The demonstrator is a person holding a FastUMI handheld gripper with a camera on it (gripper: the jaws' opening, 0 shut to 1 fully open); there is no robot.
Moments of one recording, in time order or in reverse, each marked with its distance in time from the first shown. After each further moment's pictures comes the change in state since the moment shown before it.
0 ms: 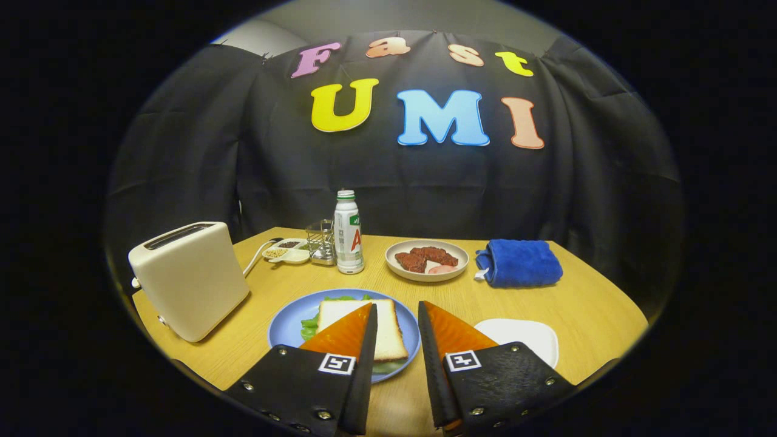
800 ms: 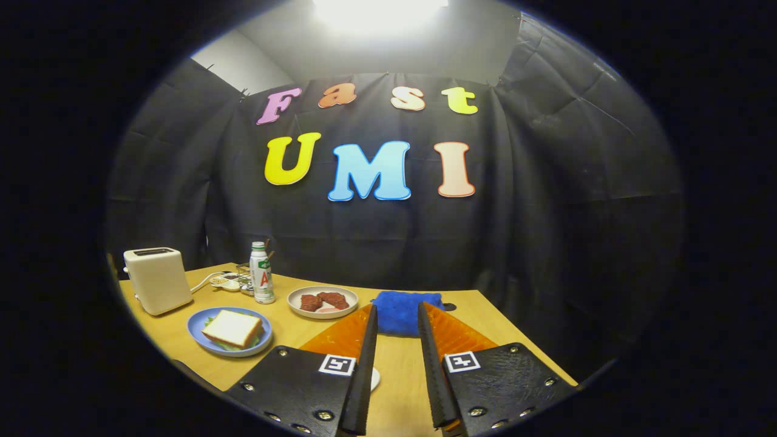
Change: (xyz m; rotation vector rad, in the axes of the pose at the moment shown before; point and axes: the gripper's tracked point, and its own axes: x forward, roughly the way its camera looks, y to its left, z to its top) arm -0.062 -0.274 0.027 -0.009 -0.216 -0.103
